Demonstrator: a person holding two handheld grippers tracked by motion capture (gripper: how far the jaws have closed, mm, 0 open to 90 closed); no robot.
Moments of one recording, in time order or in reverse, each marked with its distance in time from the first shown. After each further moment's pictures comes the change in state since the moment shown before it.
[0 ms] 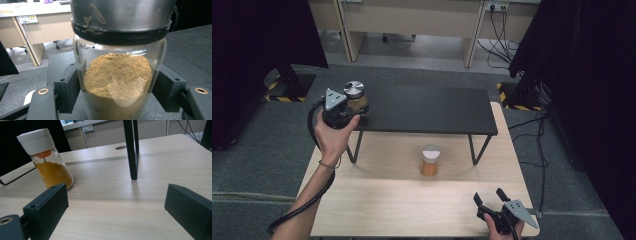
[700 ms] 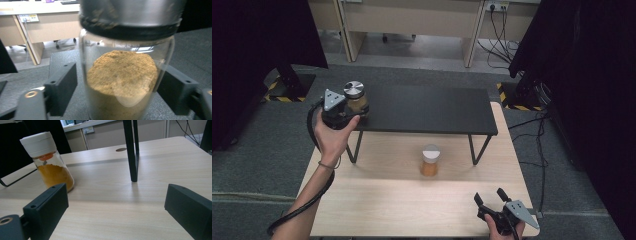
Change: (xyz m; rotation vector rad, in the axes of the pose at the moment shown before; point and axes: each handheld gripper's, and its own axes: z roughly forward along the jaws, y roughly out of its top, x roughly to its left) left arm 0.006 -0.007 -0.001 -0.016 -0.004 -0.044; right arm 0.000 0.001 -0.003 -0.011 0.002 -0.004
